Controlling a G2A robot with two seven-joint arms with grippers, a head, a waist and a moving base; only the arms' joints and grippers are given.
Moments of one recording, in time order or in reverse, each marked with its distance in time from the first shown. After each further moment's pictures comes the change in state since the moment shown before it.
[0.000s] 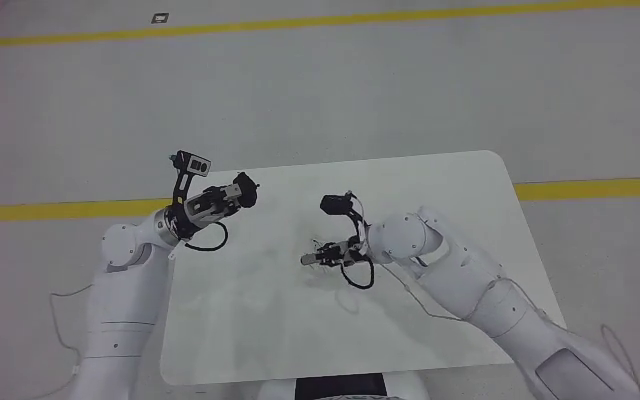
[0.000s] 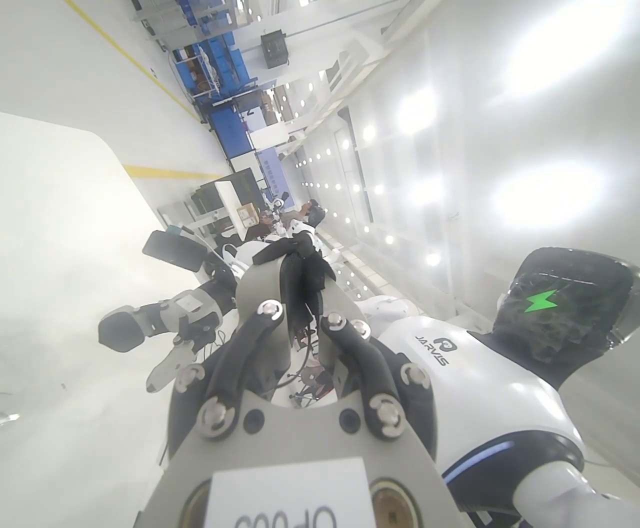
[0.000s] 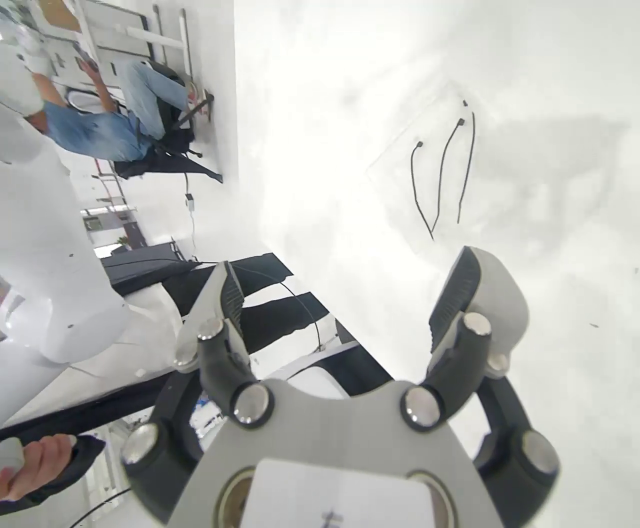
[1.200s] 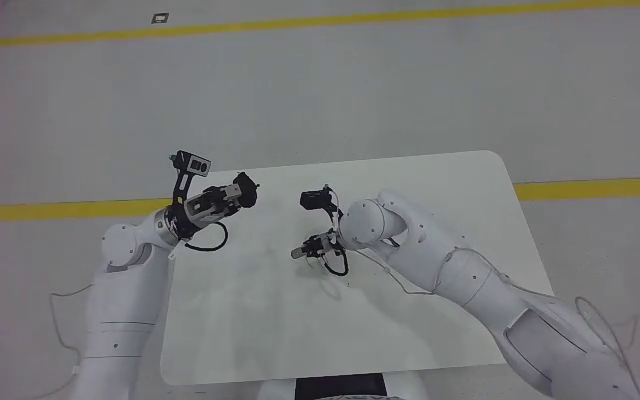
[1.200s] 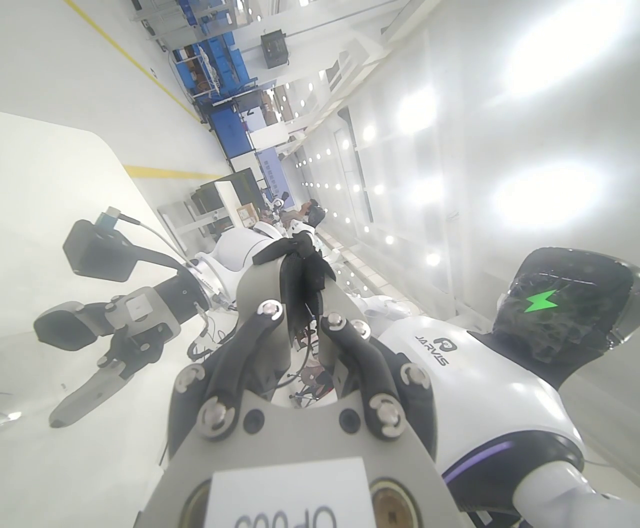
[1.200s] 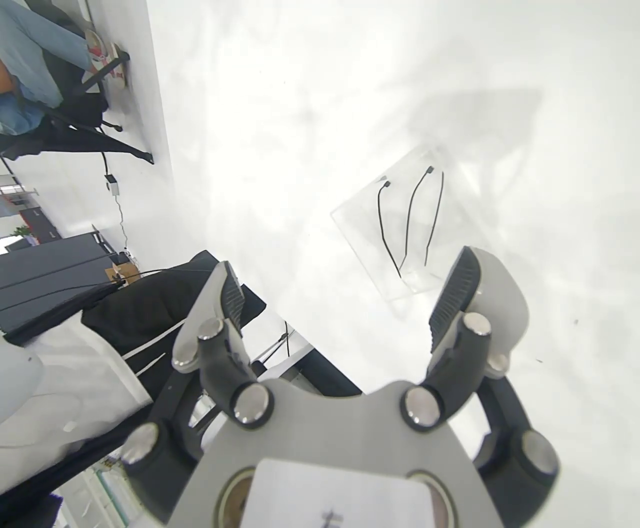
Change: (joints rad) left arm 0.000 0.000 0.000 0.000 0.000 0.000 0.000; right arm 0.188 -0.113 -0.186 0.251 -0.031 0.008 -0.027
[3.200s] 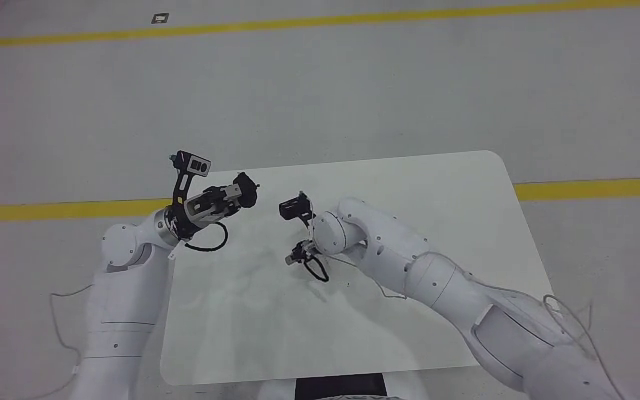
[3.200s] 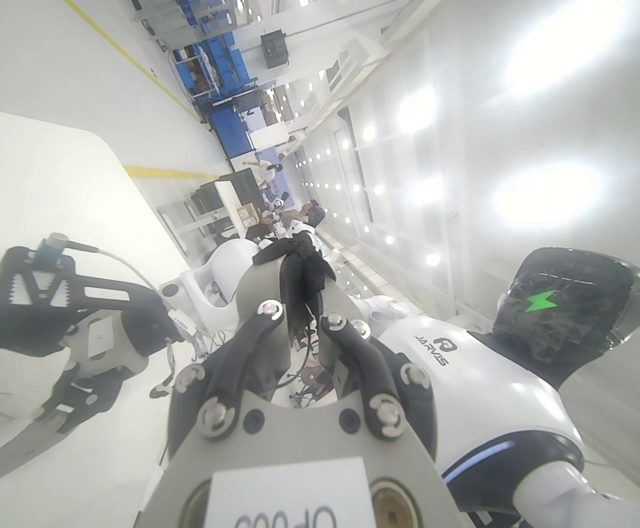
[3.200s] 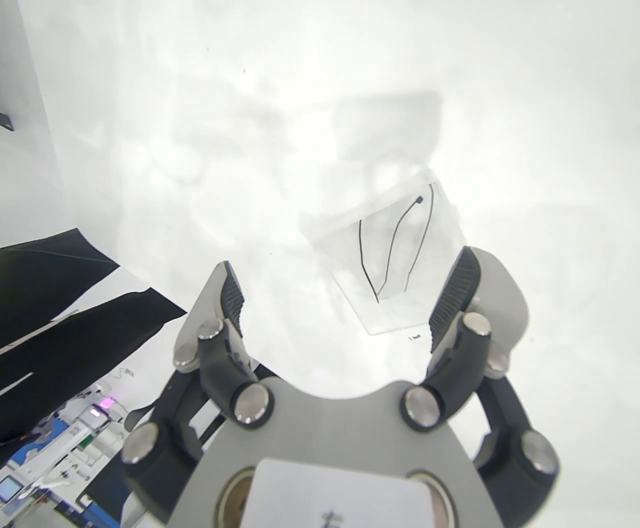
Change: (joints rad) left arm 0.000 0.000 0.000 0.000 0.000 0.000 0.000; right arm 0.030 -0.160 -0.060 0.121 -0.332 0.000 0.091
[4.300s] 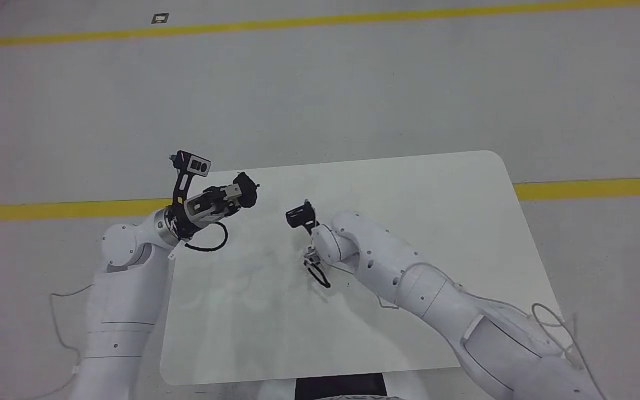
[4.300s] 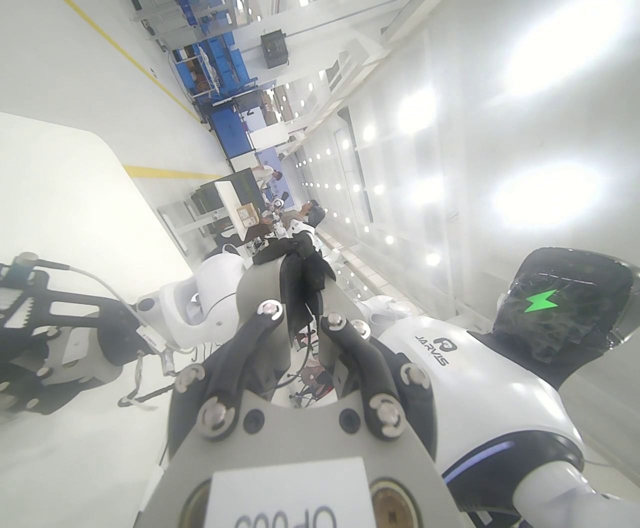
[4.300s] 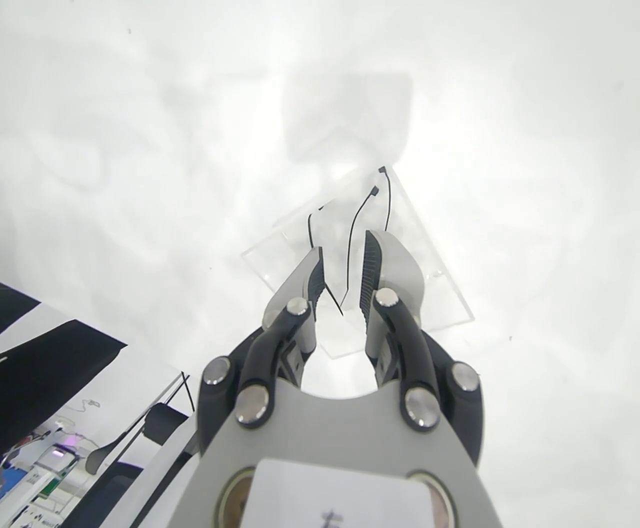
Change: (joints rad) left arm 0.000 0.000 0.000 0.000 0.000 0.000 0.000; right arm -0.078 -0.061 0.049 0.094 -0.188 0.000 -0.009
